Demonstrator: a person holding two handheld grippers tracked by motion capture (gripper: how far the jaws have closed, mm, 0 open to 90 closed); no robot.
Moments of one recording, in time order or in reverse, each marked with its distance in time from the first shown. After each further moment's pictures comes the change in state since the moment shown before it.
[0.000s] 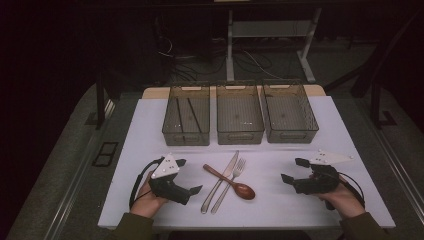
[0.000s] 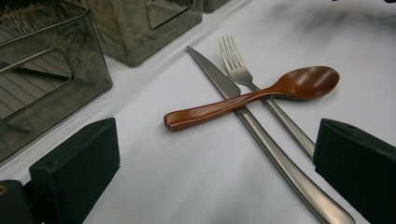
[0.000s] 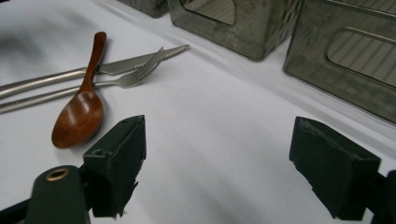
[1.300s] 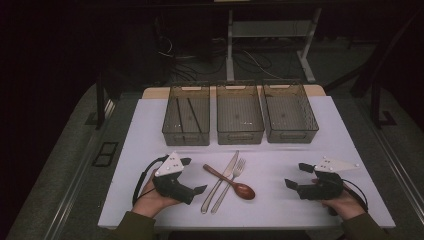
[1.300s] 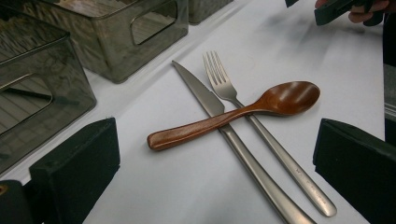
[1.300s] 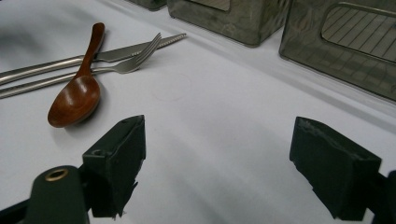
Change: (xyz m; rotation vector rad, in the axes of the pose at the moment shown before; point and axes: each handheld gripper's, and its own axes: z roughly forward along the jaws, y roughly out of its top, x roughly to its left) left arm -0.007 0.015 0.005 -0.008 -0.039 0.003; right arm -0.002 -0.020 -0.003 -0.023 0.003 0.009
